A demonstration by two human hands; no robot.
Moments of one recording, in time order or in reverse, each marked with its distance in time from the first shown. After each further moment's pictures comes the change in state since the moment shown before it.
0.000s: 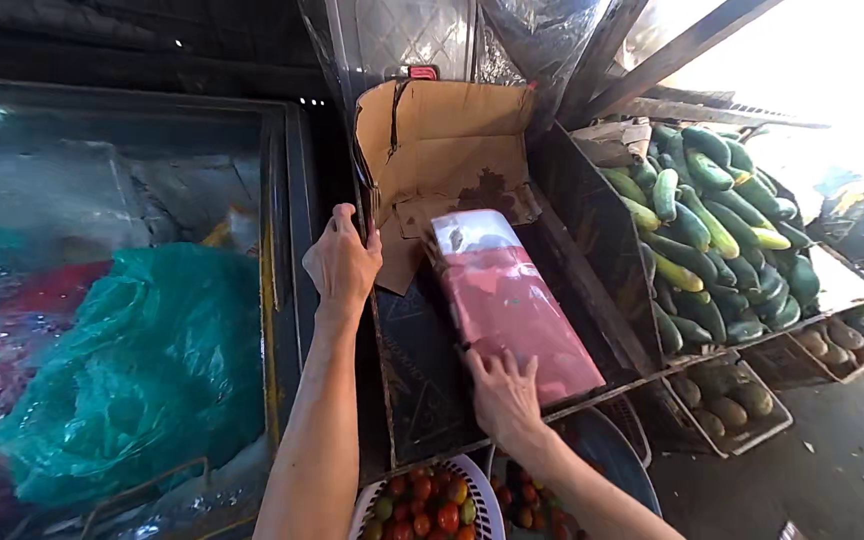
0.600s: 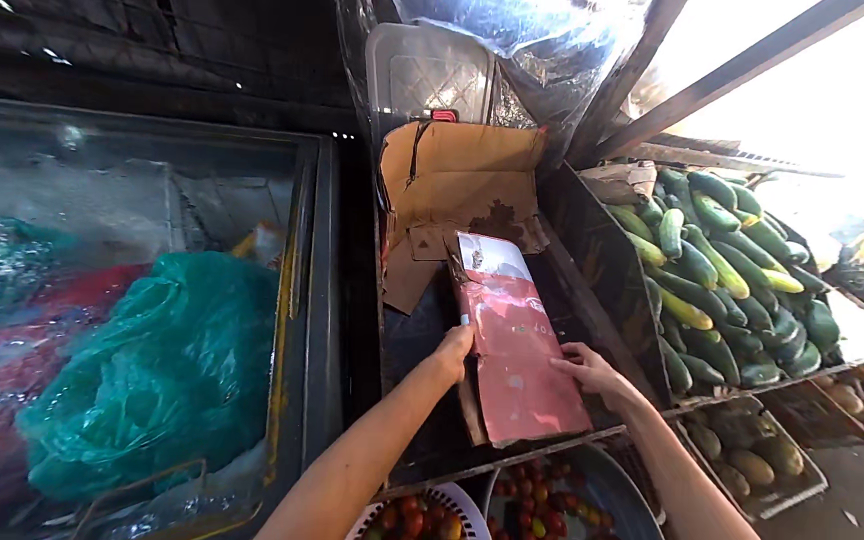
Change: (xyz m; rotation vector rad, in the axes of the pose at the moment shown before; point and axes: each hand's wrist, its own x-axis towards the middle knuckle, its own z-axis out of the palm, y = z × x) left_hand -0.083 0.092 0.067 -0.899 -0.878 -0.962; right_hand 0.056 0.190 -0.008 0.990 -0.074 0.399
